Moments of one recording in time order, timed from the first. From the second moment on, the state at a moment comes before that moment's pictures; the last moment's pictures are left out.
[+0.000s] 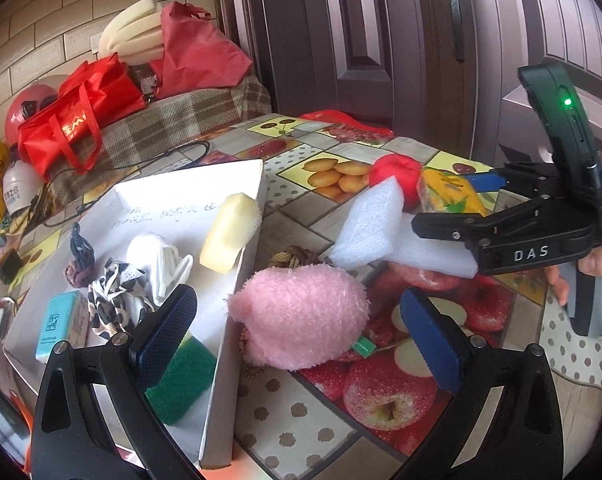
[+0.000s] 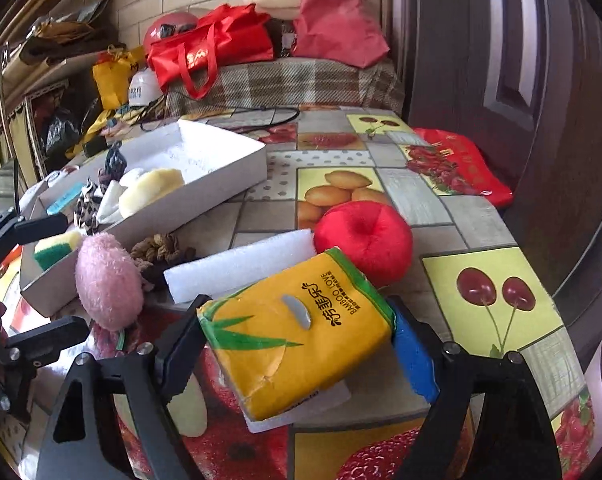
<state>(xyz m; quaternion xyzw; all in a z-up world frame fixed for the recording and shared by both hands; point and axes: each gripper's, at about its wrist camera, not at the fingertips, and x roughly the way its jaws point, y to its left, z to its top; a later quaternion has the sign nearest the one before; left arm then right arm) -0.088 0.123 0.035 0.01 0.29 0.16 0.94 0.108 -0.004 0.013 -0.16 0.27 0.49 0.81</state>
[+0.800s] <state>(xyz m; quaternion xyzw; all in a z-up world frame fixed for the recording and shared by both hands) -0.103 0.091 0.042 0.03 0.28 0.10 0.95 0.128 -0.019 0.015 -0.09 0.30 0.50 0.81</state>
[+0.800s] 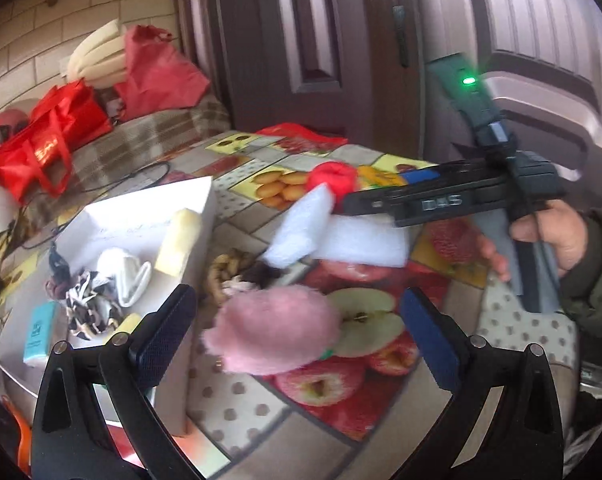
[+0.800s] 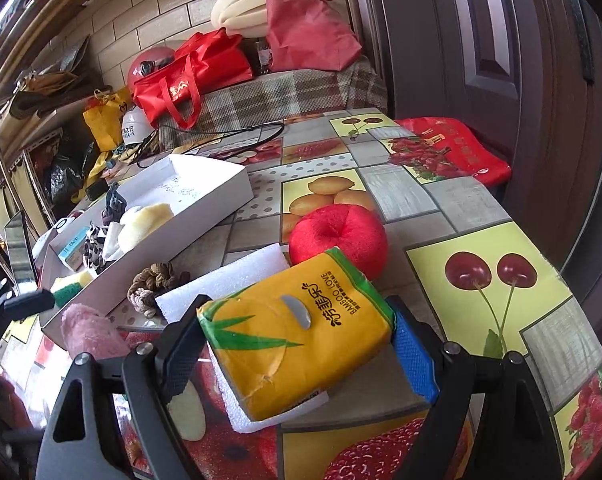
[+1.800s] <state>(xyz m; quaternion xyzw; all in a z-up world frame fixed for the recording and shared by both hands) -0.164 0.124 0.056 -0.01 0.13 0.25 0.96 0.100 -0.066 0.040 0.02 0.19 0.49 0.85</state>
